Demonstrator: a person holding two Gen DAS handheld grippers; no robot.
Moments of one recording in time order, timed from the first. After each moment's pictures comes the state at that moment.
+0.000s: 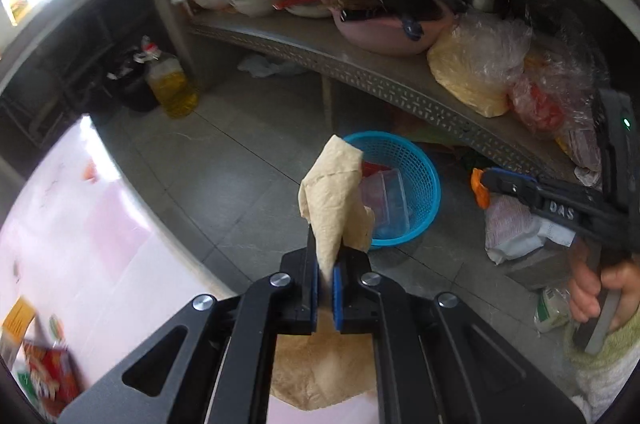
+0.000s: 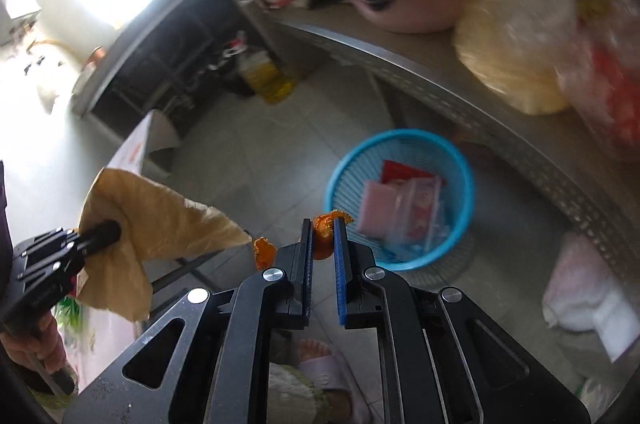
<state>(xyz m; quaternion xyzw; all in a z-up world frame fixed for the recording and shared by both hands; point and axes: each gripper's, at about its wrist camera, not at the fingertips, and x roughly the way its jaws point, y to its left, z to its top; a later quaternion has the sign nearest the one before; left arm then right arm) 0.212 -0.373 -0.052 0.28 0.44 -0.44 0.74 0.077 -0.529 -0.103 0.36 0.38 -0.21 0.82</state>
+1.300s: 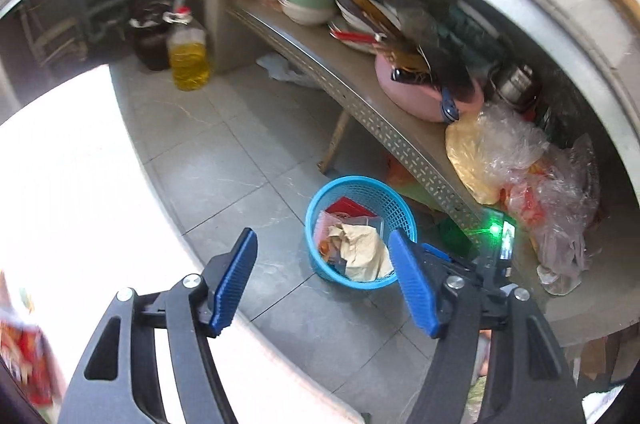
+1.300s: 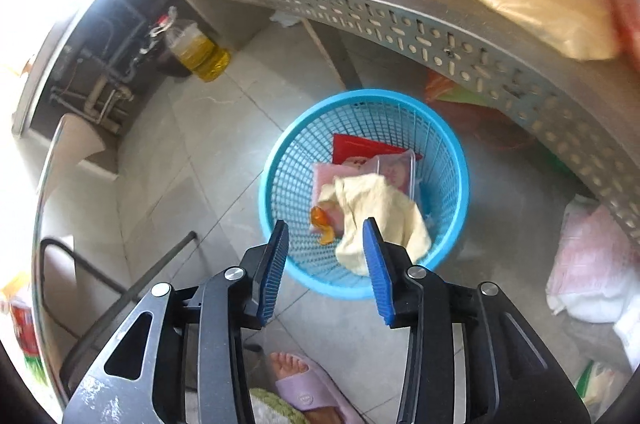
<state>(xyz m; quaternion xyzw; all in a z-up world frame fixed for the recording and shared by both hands) 0.265 -0.334 -0.005 0.11 0.48 -0.41 0.77 0.124 -0.545 -0.176 0.38 0.44 -0.25 0.78</state>
